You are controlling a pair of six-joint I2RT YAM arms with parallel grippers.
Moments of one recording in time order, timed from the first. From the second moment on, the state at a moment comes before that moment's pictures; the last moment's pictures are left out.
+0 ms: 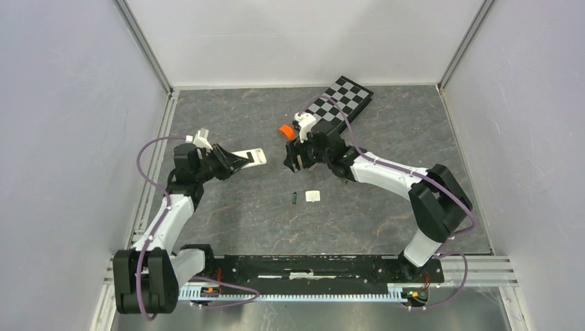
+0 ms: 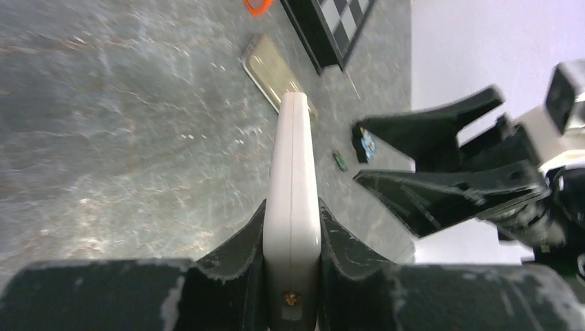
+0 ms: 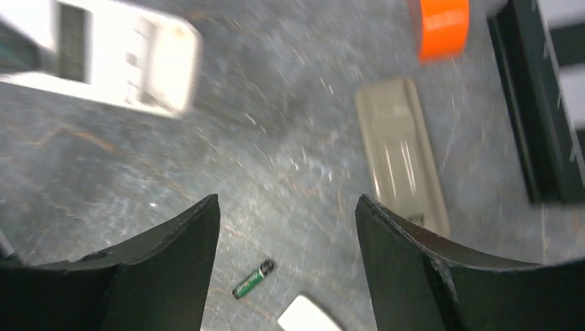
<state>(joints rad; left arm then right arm) 0.01 1.09 0.54 0.06 0.64 -0.77 0.71 1.68 1.10 0.09 -0.24 0.13</state>
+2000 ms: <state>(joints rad) -0.02 0.88 0.54 -0.22 0.34 -0.68 1.05 1.87 1.16 -0.43 0.45 0.72</state>
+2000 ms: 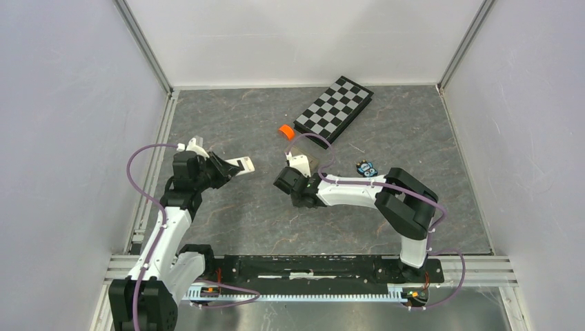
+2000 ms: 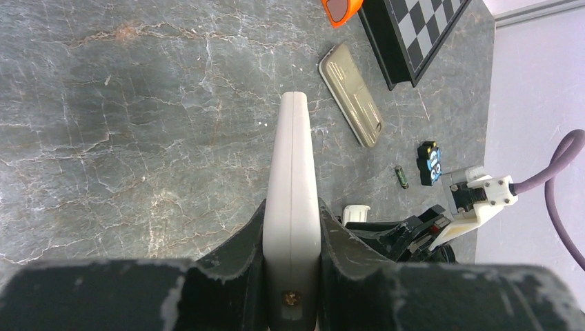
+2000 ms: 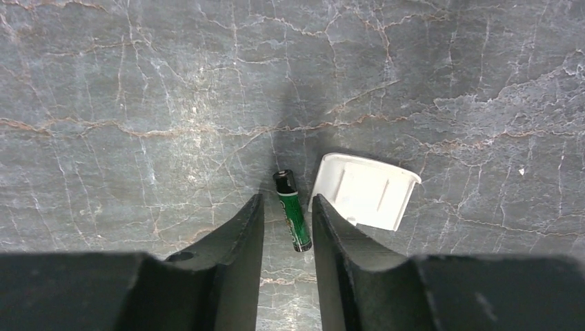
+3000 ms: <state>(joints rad) -0.10 0.94 0.49 -0.14 0.50 -0.69 1.04 1.71 1.04 -0.31 0.48 0.63</state>
